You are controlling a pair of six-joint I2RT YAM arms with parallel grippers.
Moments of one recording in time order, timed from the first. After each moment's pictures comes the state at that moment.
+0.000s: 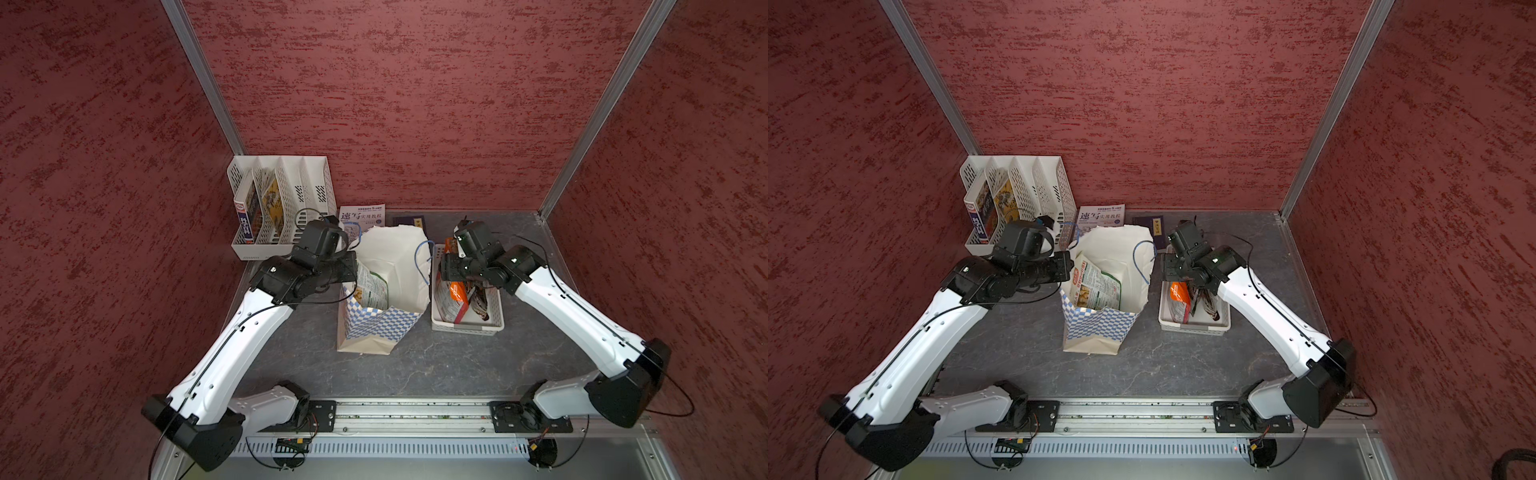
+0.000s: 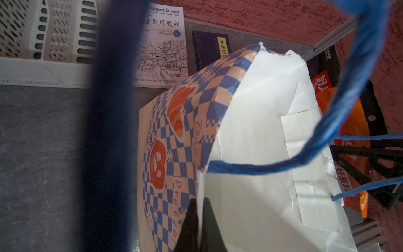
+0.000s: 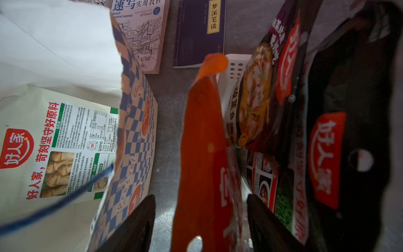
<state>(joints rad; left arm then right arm) -0.53 1.22 1.44 -1.01 -0.04 -0.50 0.61 1.41 1.42 -0.92 0.12 0.53</state>
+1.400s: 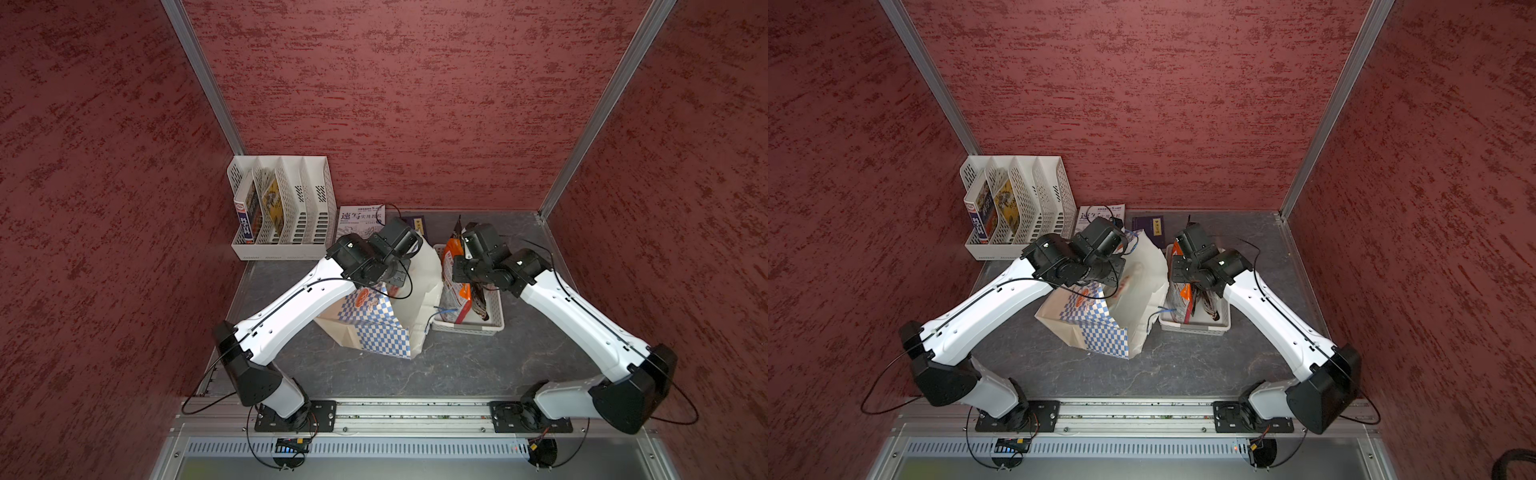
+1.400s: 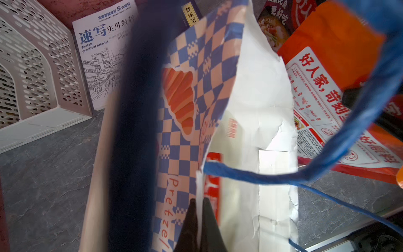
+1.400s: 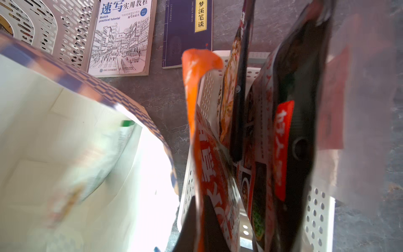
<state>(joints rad) -0.84 1.56 1.75 -1.19 -0.29 -0.40 0.57 1.37 1.36 -0.90 0.11 0.53</state>
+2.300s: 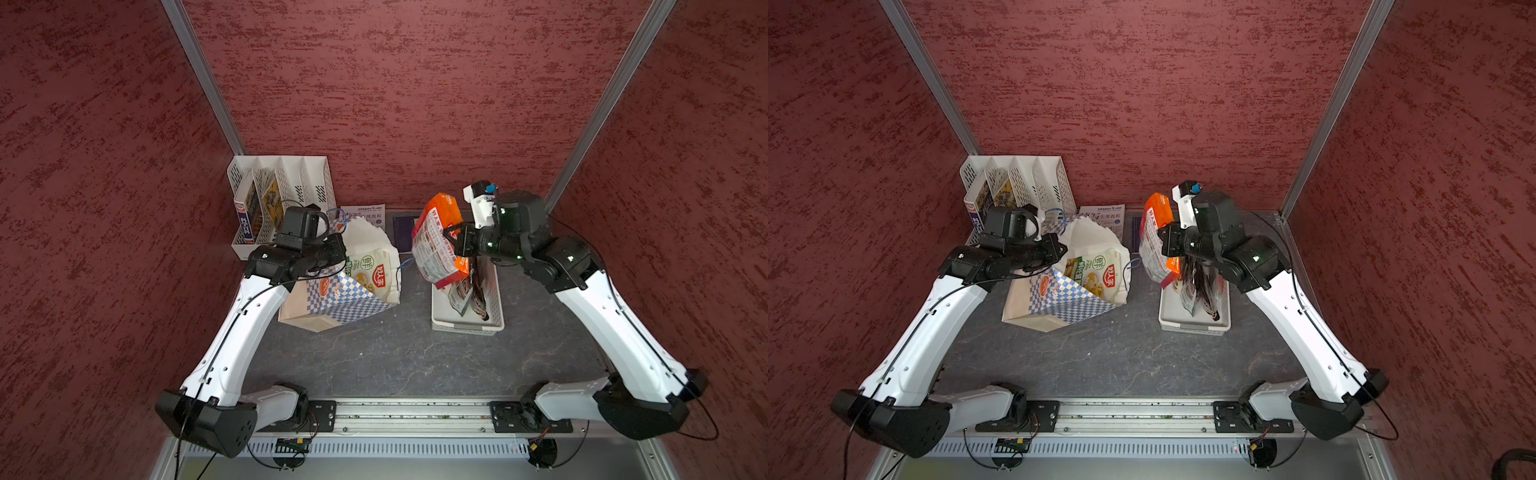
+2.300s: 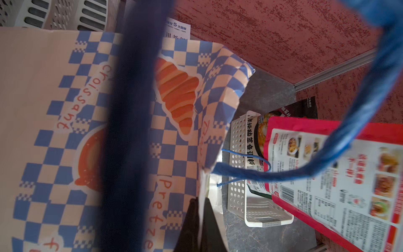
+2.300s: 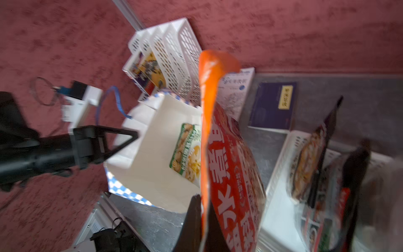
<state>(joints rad) -0.26 1.24 1.40 -0.90 0.19 -0.56 0.64 1.37 1.84 -0.88 -0.14 0.44</state>
